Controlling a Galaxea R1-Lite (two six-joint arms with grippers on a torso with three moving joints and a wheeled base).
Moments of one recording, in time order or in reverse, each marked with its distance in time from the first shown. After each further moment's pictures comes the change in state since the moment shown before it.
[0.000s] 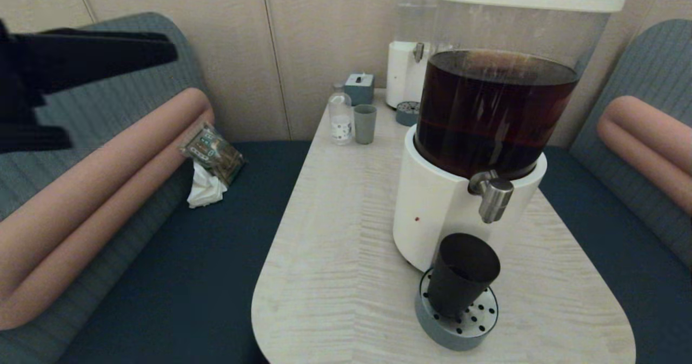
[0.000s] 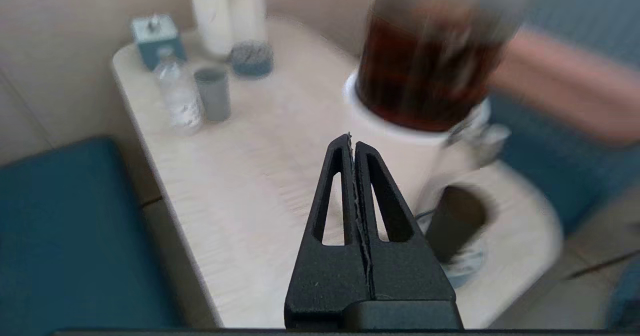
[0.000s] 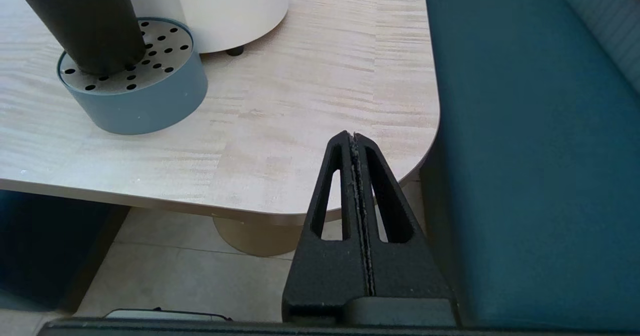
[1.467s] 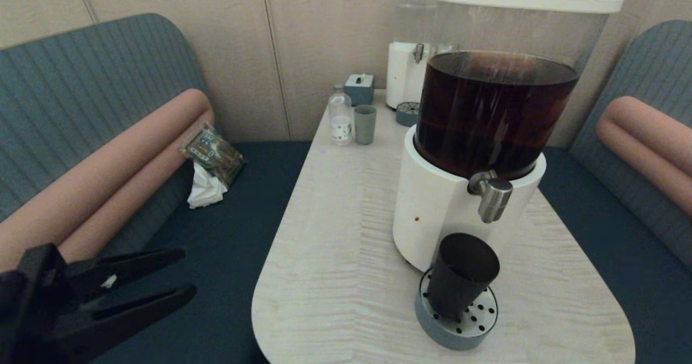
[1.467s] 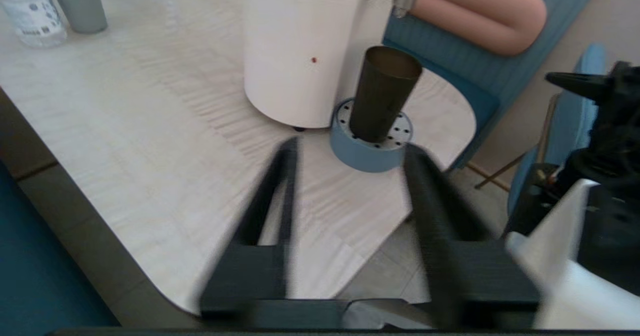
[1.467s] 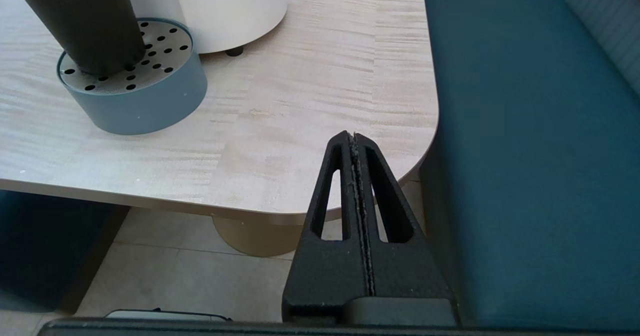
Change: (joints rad) left arm 0.248 -0.157 0.706 -0.442 -0.501 -0.015; right arm 0.000 0.000 0.000 0.000 0.000 0.000
